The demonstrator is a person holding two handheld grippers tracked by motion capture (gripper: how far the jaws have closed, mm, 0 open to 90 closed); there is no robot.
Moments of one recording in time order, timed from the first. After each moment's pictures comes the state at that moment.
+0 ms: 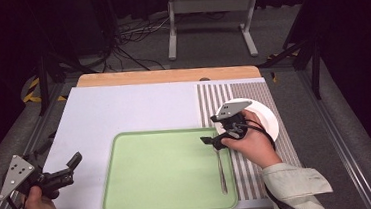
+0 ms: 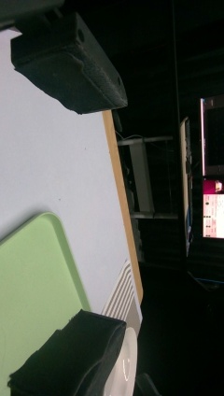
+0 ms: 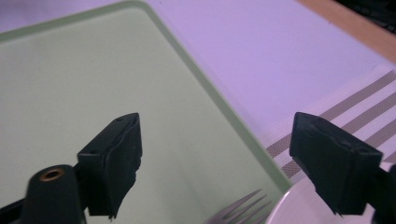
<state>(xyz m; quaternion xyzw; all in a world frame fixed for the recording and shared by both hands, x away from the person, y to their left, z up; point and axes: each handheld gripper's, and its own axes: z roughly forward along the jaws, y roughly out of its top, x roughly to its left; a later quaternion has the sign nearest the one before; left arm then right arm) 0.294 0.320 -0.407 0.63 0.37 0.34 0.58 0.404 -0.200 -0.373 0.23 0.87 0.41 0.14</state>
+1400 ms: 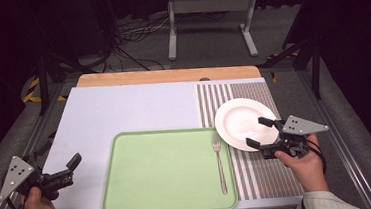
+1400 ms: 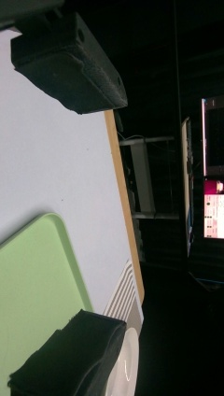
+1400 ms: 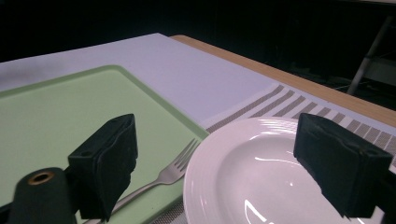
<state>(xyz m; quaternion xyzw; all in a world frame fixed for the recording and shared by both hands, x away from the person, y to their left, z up) 0.294 0.321 -0.410 0.64 0.37 0.34 0.58 0.344 -0.324 -0.385 0.28 0.76 0.54 0.22</state>
